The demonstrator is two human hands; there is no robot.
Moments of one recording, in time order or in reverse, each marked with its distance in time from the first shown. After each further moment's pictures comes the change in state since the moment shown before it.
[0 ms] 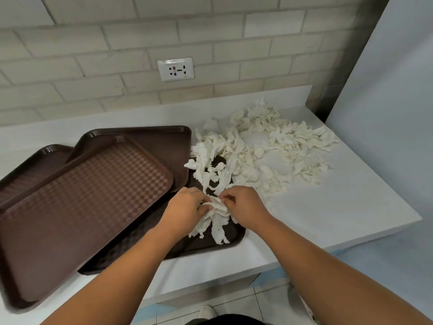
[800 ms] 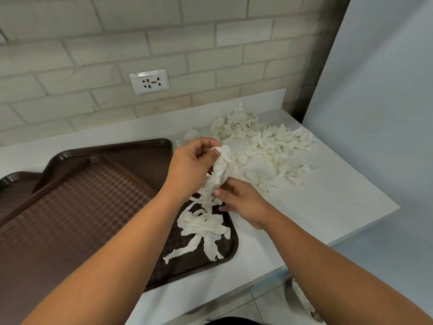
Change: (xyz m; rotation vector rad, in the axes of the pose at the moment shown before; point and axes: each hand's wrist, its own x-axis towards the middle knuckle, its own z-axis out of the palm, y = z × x) left_hand 0.086 0.081 -0.065 -0.939 0.173 -0.004; right_hand 0.007 -0.006 -0.037 0.757 -0.086 0.146
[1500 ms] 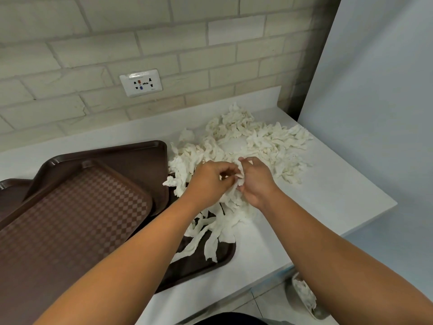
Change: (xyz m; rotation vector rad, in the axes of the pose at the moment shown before) left_hand 0.003 -0.036 0.036 0.421 -0.267 0.102; right_hand 0.036 -0.024 -0.029 0.395 0.491 0.126
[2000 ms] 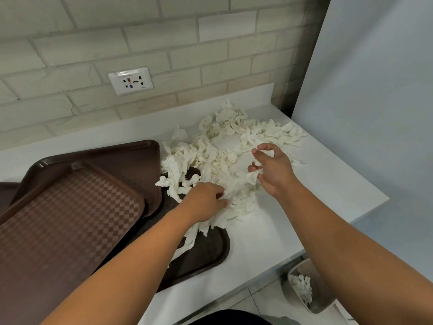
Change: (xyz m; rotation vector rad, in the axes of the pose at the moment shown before) left_hand -0.007 -0.030 0.018 0.422 -0.366 -0.188; right_hand 0.012 -0.024 -0.049 0.137 0.087 -0.119
